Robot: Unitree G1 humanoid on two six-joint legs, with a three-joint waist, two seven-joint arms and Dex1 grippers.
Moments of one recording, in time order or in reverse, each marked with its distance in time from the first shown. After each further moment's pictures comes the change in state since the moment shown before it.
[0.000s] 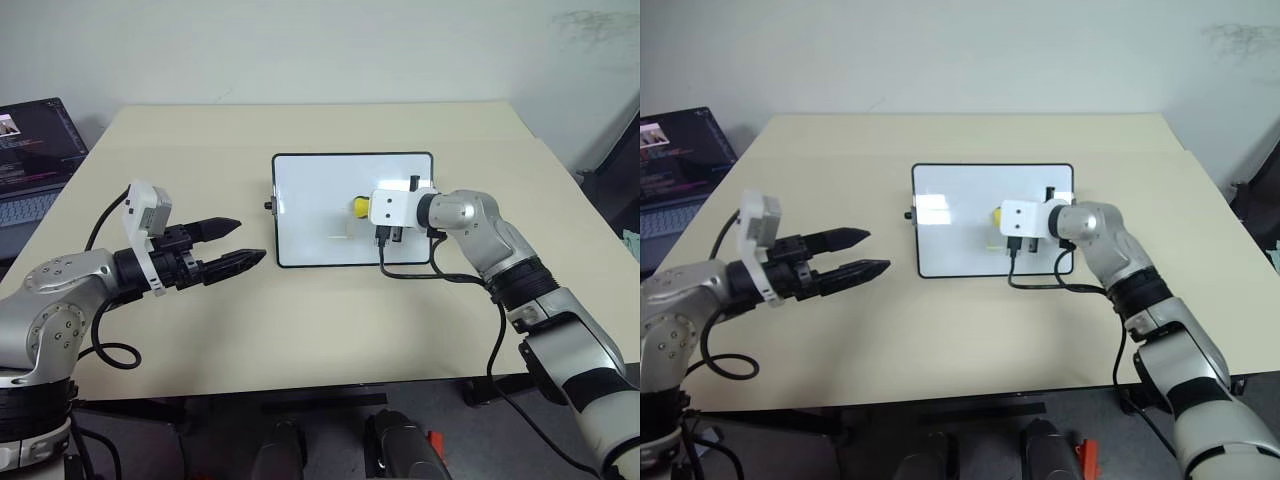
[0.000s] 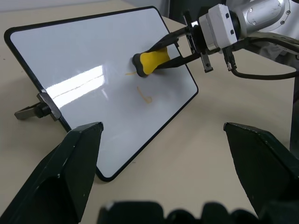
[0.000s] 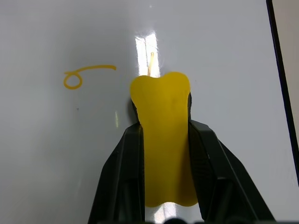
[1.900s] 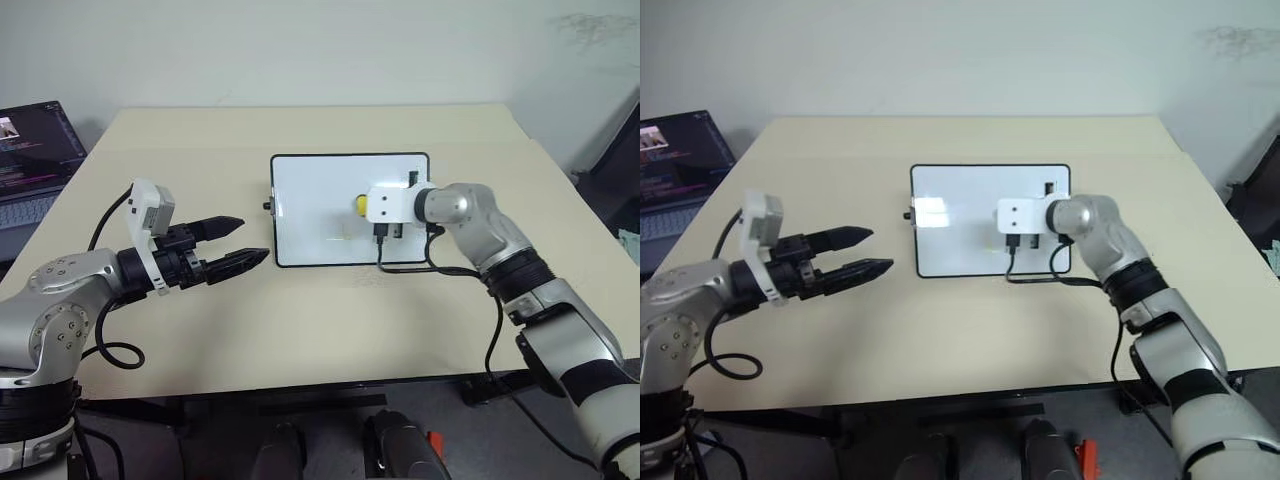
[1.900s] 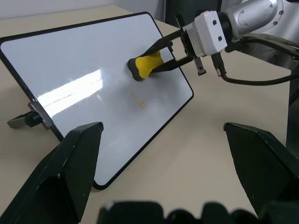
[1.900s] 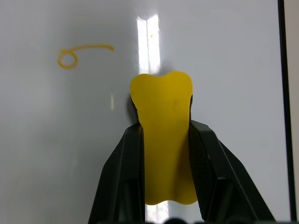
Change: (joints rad) left arm -0.003 -0.012 -0.003 -0.017 -0.005 0.000 0.015; right arm -0.038 0.022 0.031 0.027 -0.069 0.037 0.016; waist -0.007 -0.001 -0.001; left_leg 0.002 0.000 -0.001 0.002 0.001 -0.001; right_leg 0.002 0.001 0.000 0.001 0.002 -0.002
